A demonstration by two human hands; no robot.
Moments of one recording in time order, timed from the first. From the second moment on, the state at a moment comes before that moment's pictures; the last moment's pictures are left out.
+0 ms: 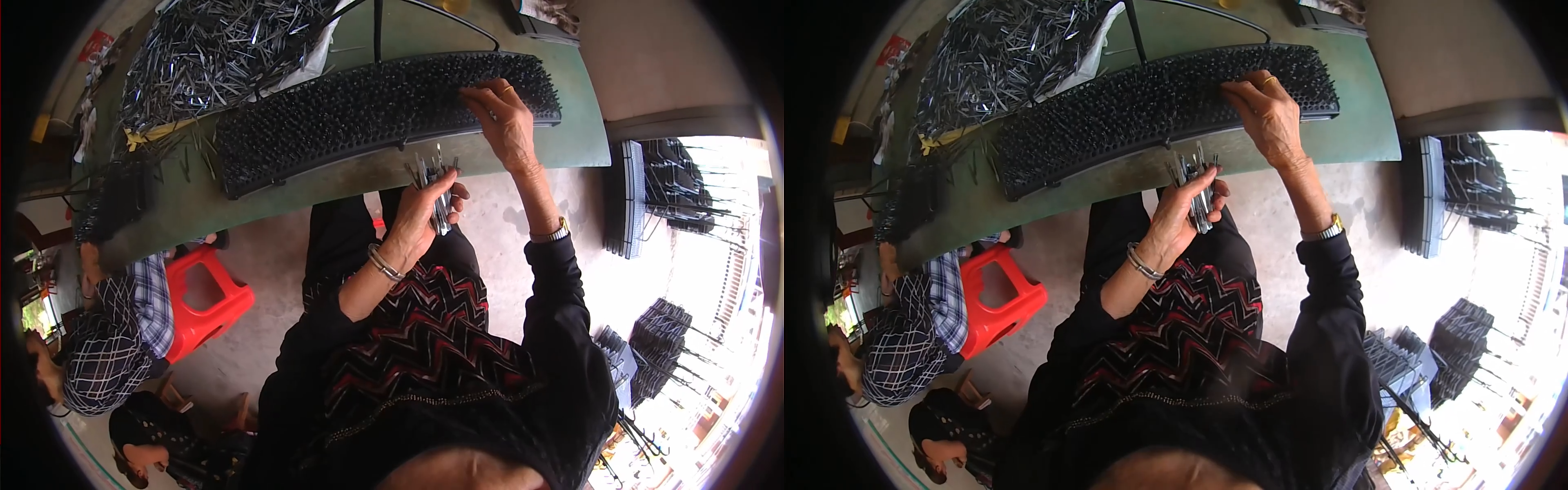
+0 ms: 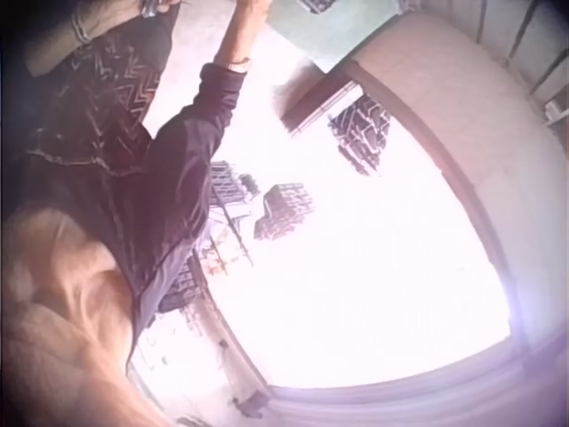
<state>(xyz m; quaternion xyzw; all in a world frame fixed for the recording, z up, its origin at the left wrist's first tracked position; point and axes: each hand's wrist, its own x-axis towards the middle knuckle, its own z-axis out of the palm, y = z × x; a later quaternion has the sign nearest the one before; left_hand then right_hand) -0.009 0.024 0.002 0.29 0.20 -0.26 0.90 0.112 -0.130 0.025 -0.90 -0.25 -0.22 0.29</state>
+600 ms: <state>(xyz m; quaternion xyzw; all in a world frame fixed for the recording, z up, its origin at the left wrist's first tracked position) -0.010 0.025 0.009 0.34 0.21 -0.23 0.89 0.102 -0.120 0.022 -0.89 -0.19 -0.19 0.36</state>
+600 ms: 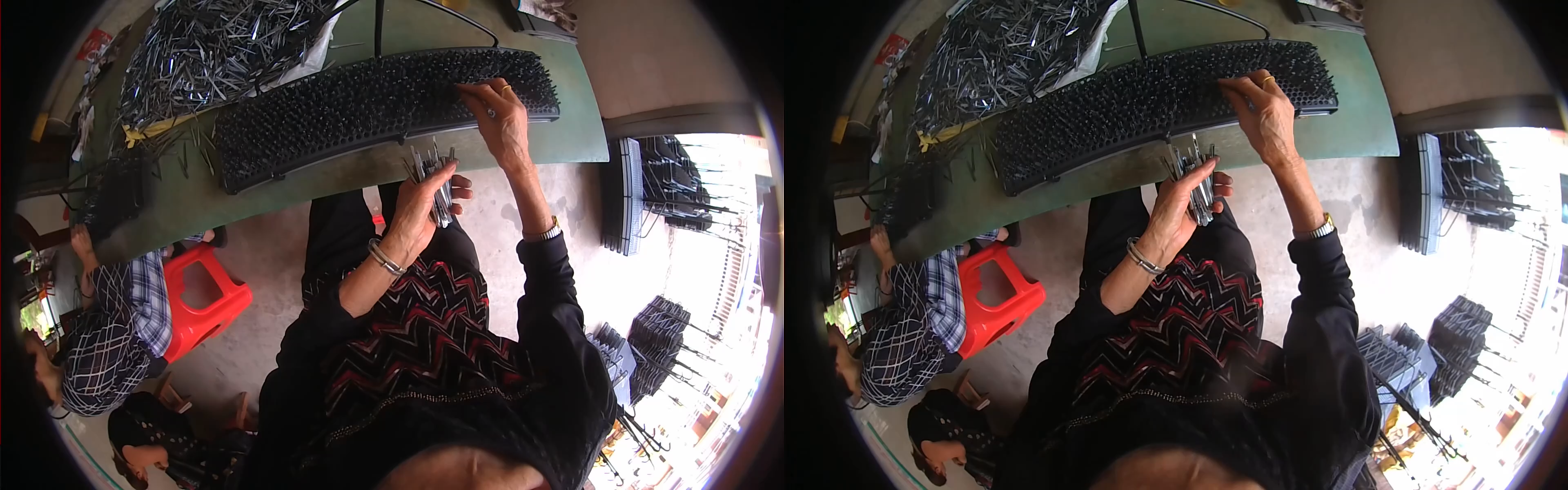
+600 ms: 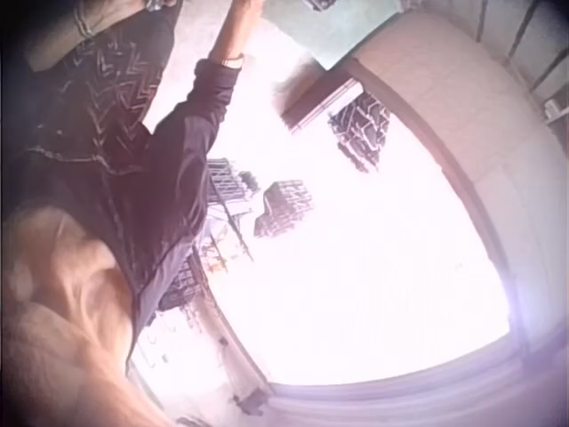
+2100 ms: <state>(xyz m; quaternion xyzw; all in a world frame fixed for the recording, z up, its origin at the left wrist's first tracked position) -0.013 0.025 0.014 0.34 0.21 -0.24 0.89 0.101 -0.113 0.011 -0.86 -0.20 -0.26 0.39</state>
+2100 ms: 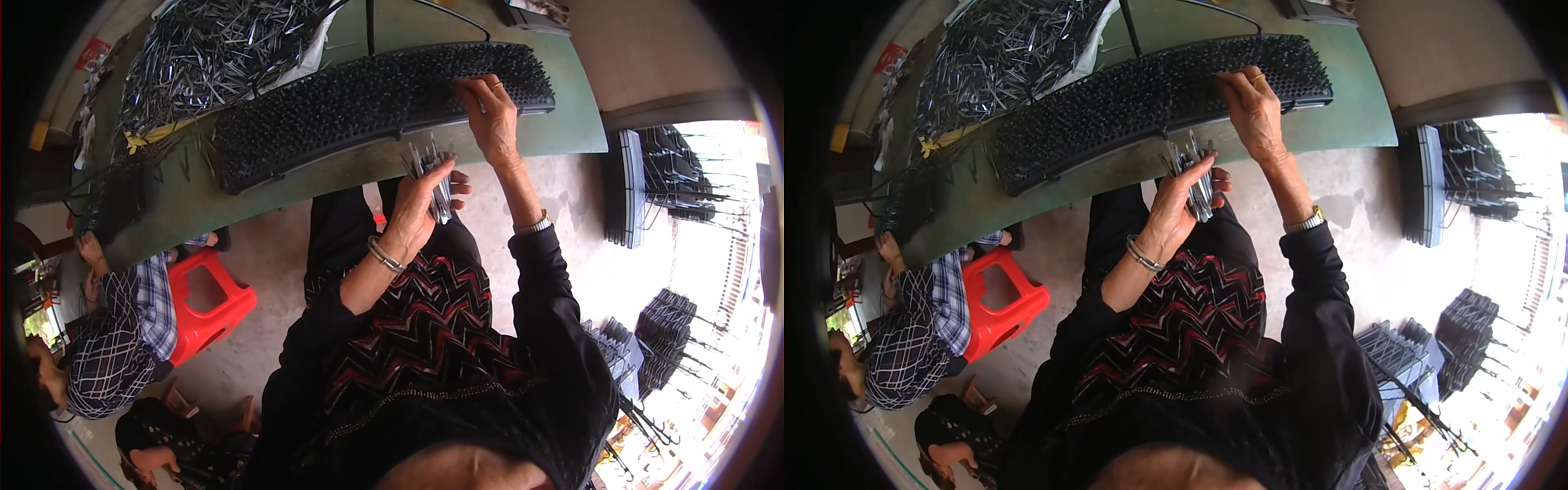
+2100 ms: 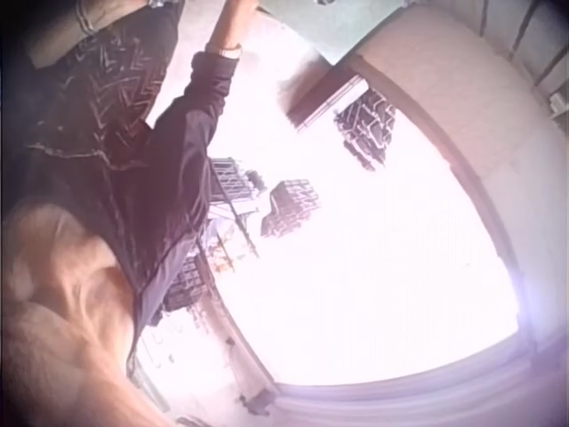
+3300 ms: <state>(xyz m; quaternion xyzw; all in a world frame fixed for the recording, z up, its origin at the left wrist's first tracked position) -0.012 0.023 0.012 0.36 0.23 -0.21 0.88 0.068 -0.109 0.047 -0.85 -0.04 -0.18 0.49</state>
